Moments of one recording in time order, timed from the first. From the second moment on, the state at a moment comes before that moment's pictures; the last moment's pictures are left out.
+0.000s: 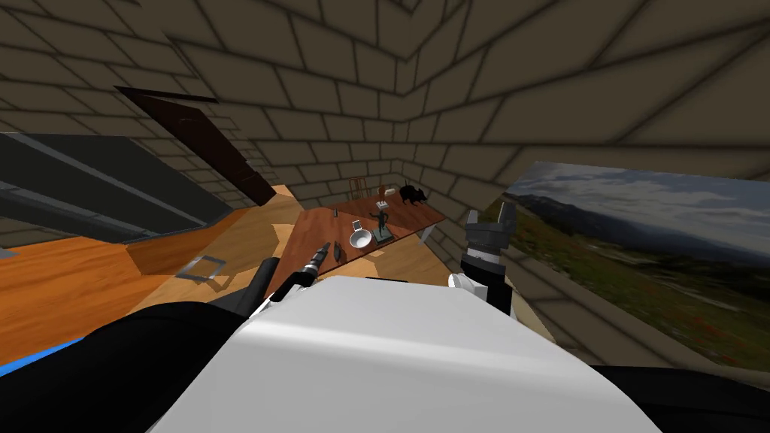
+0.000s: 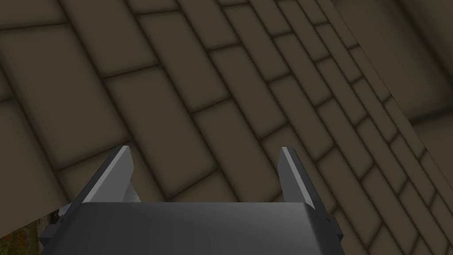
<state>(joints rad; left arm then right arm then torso) 0.67 0.44 0.08 -1.83 0.46 -0.02 -0.58 0.54 0.00 -0.05 -2.38 -0.10 -0.43 0.01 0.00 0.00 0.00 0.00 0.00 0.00</state>
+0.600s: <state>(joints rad) 0.71 0.55 0.08 -1.69 0.60 0.11 -0.73 0.54 0.00 -0.05 -2.38 -0.10 -0.43 0.01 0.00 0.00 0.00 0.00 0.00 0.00</state>
